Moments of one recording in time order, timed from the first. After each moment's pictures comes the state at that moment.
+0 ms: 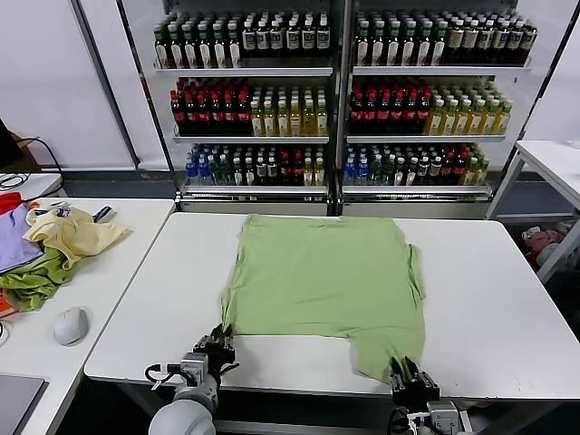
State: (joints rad) left arm 1.34 -1.22 -0.21 -1.98 -0.38 0.56 -0.40; right arm -1.67 1.27 0.46 2.17 0.23 -0.49 0.19
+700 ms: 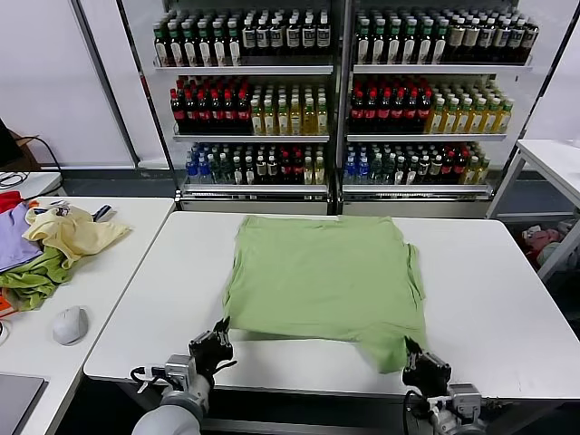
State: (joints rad) left arm 1.37 -1.17 -0.26 -2.10 -0.42 0.43 -0.34; right arm -1.57 1.20 0.53 2.22 0.33 -0.43 0.16
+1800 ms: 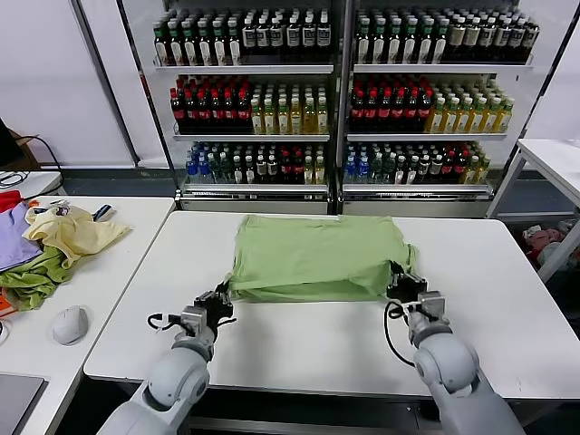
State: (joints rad) left arm 1.01 -1.11 -0.12 -1.78 -0.40 0.47 -0.35; right arm -0.97 1.16 0.31 1.74 0.28 -0.39 0.15
